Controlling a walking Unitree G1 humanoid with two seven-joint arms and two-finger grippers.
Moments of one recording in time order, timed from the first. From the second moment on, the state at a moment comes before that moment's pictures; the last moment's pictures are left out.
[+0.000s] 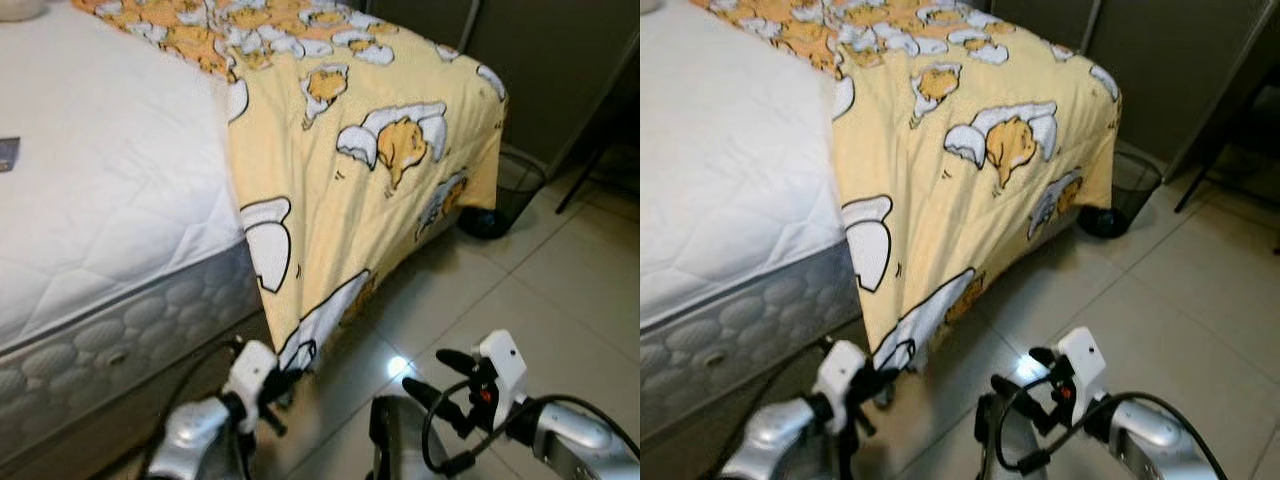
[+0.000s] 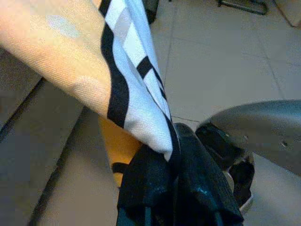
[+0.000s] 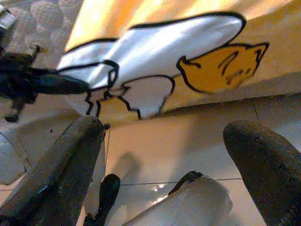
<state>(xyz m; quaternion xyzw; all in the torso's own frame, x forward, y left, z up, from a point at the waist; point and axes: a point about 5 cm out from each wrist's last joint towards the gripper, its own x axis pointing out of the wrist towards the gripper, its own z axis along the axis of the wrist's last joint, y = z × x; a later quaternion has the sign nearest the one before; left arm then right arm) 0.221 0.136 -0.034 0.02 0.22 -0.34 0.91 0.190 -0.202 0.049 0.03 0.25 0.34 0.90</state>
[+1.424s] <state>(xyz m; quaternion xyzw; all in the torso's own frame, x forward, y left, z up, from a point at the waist) 0.326 0.141 0.114 -0.07 -0.04 -0.10 0.99 0.272 -0.207 0.112 0.02 0.00 0.05 1.00</state>
